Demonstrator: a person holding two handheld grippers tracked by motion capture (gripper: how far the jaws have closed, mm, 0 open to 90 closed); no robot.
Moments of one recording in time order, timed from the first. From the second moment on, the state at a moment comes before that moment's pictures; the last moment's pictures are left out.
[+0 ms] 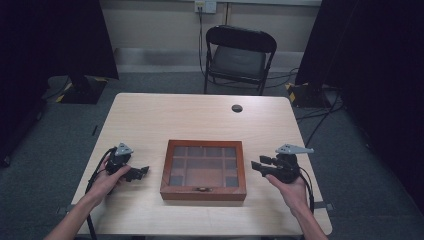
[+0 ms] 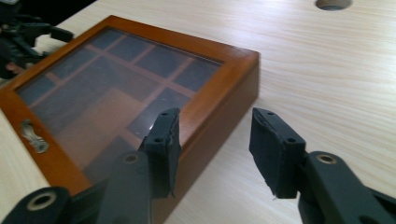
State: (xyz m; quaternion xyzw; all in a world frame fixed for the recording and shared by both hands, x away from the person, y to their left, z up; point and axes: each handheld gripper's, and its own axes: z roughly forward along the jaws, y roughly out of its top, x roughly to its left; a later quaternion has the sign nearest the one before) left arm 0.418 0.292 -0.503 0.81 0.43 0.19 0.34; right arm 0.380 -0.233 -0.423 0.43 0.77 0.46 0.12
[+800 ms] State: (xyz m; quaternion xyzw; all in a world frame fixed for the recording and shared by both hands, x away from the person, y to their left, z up) left arm 0.419 0.292 -0.503 0.81 0.43 0.19 0.34; right arm 0.364 -0.191 -0.404 0.35 0.81 0.48 0.07
